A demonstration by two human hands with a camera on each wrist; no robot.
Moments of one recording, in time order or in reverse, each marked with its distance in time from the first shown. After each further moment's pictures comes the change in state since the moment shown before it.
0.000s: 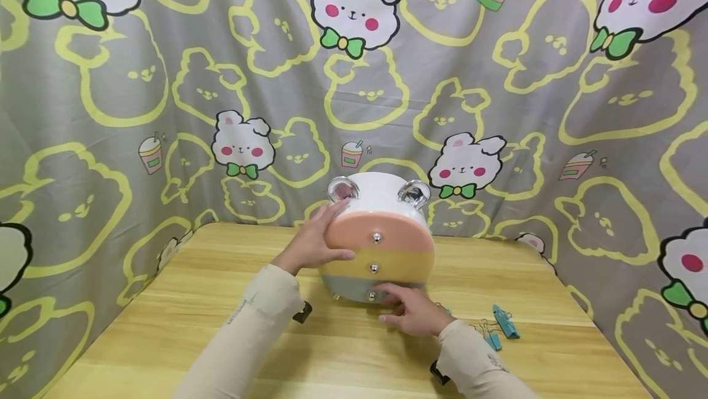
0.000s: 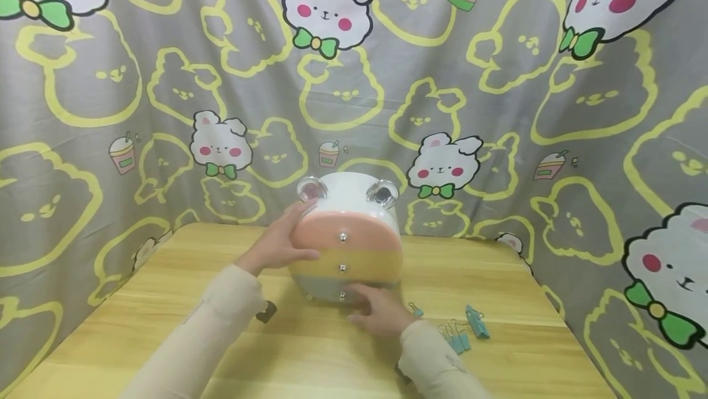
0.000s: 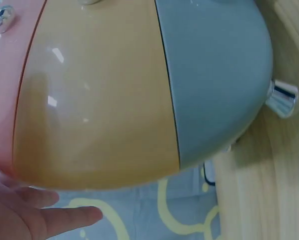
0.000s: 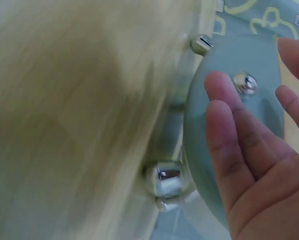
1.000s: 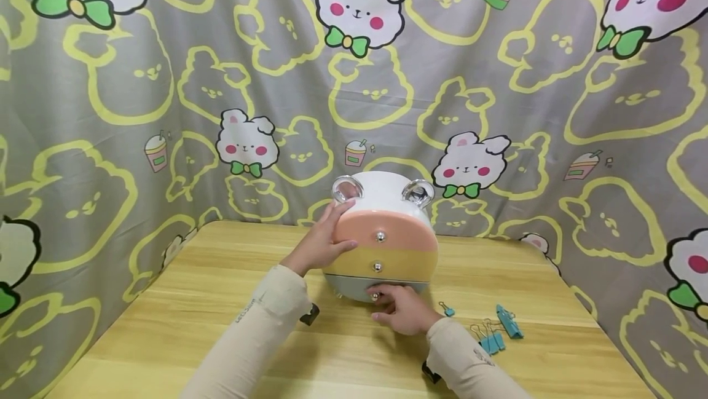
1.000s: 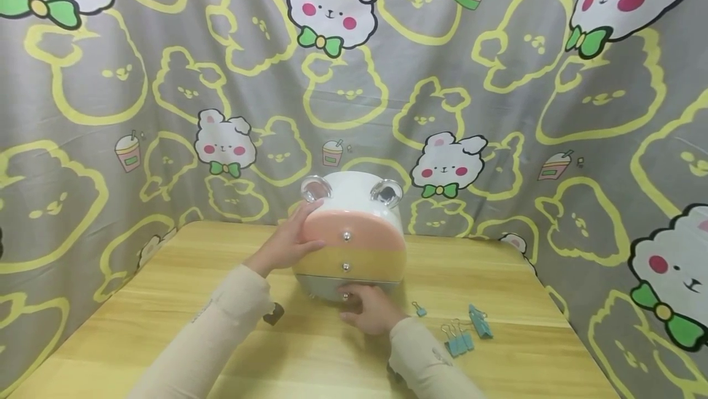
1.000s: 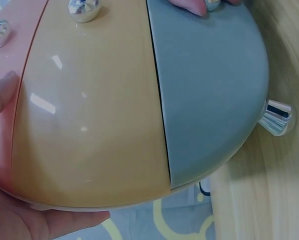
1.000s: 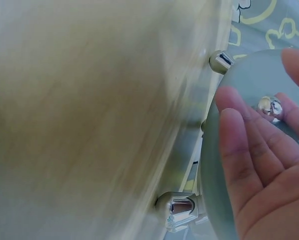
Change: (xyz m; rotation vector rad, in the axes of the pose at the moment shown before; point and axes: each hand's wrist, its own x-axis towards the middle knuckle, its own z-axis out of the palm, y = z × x) left_hand 0.001 0.000 0.010 -0.055 0.004 -0.017; right_hand 0.016 -0.008 0.016 -0.056 0.020 0.016
